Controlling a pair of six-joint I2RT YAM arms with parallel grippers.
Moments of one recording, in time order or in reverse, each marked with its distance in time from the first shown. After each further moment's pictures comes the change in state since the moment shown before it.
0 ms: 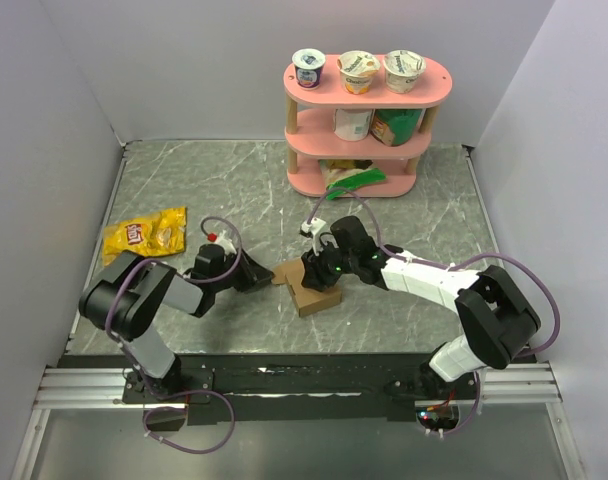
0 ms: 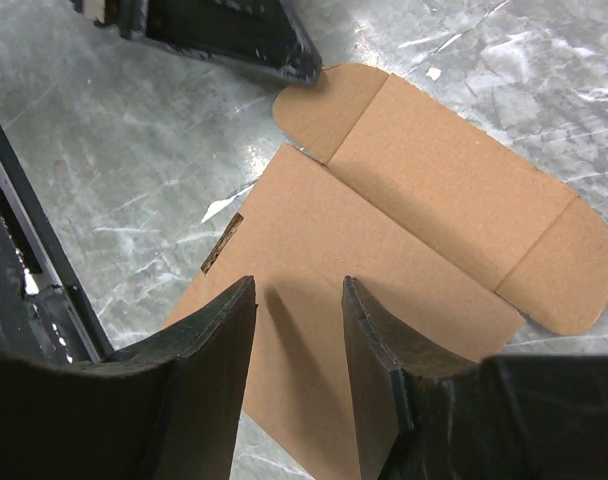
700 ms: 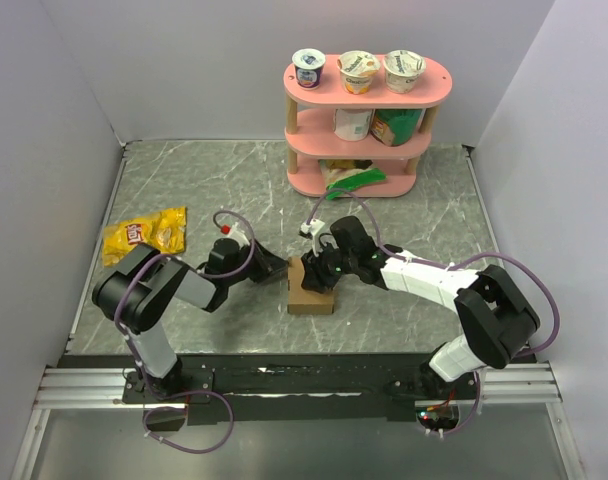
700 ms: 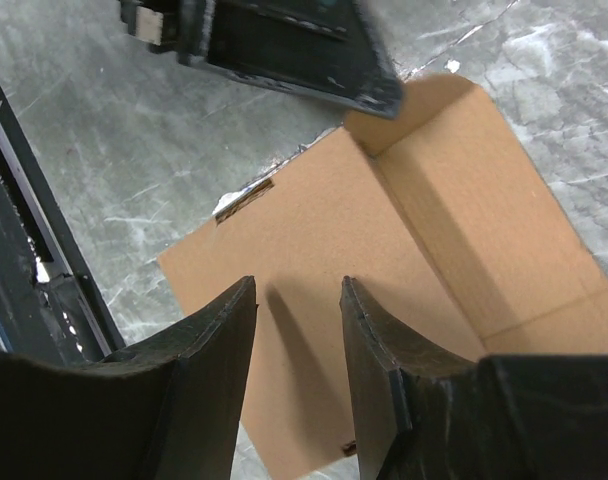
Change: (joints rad) left arm -0.100 0.080 0.069 0.124 -0.061 -0.122; right arm 0.000 0.006 0.003 -0.010 -0.026 -0.003
